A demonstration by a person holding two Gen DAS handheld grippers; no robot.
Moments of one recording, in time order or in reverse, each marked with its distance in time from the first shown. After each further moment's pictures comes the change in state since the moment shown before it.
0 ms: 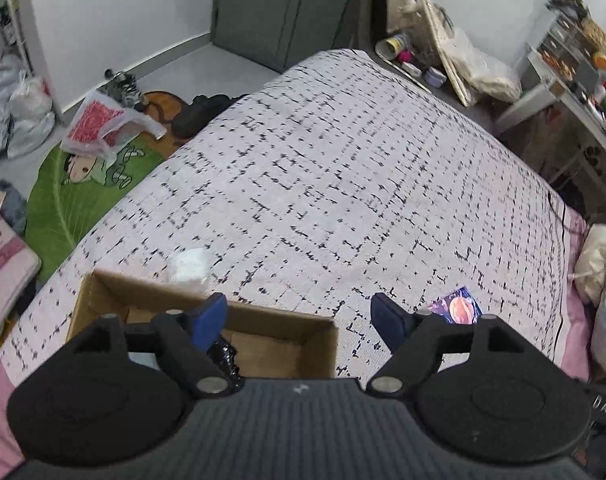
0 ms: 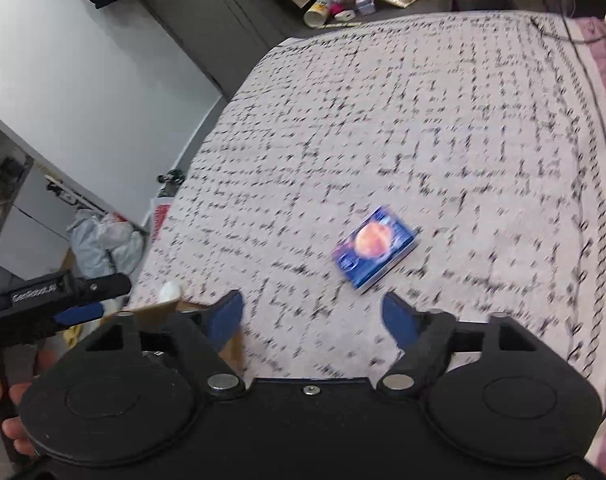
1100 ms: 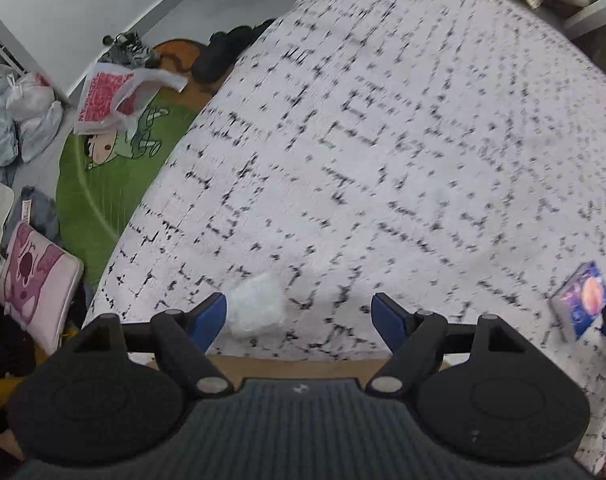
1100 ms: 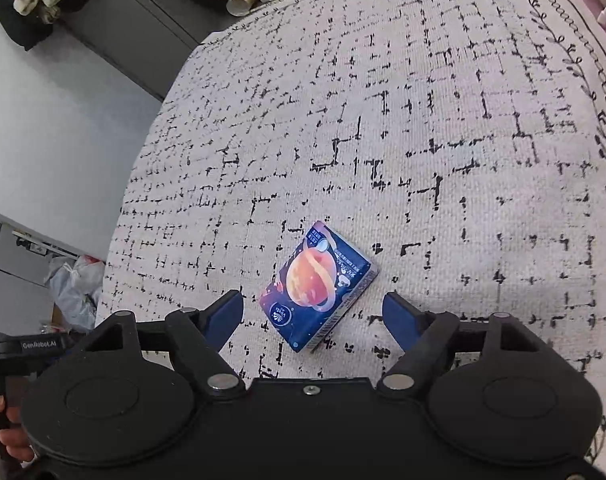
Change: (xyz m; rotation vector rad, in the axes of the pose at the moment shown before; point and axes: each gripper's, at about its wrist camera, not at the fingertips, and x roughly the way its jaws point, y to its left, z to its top) left arm 0.121 0.046 0.056 0.136 0.279 0.187; right arm 0.093 -0.054 0.015 0.205 0.028 -0.029
